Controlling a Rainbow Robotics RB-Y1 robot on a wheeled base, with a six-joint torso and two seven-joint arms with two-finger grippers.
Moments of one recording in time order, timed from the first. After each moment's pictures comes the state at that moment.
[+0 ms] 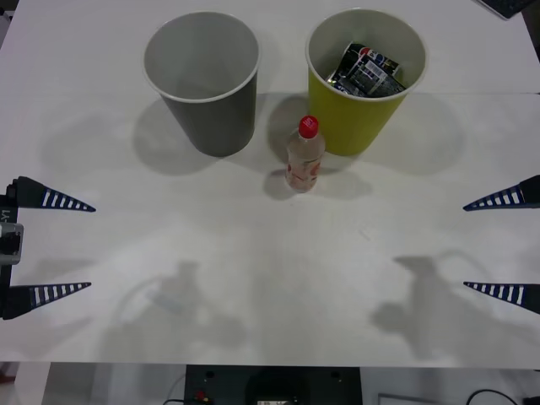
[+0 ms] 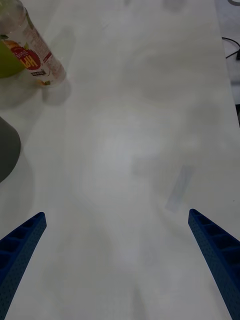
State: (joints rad) right arm 0.26 -1.13 -0.26 -2.01 1.31 -1.13 -0.09; left arm 0.26 1.13 0.26 -2.01 -1.31 -1.13 -0.09
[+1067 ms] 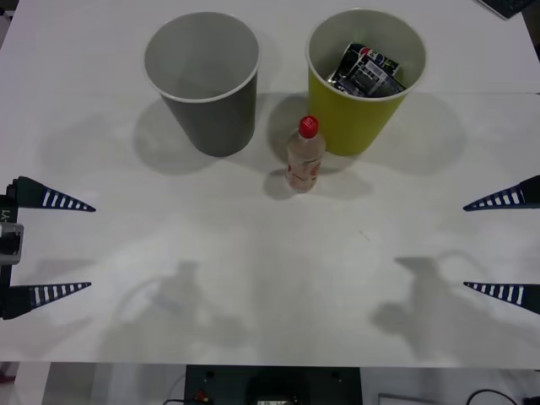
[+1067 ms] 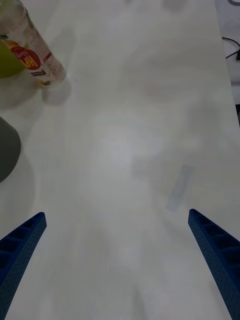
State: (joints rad) right arm 0.27 -1.13 -0.26 -2.00 1.31 -1.13 -0.09; left arm 0.26 1.13 0.26 -2.01 -1.31 -1.13 -0.09
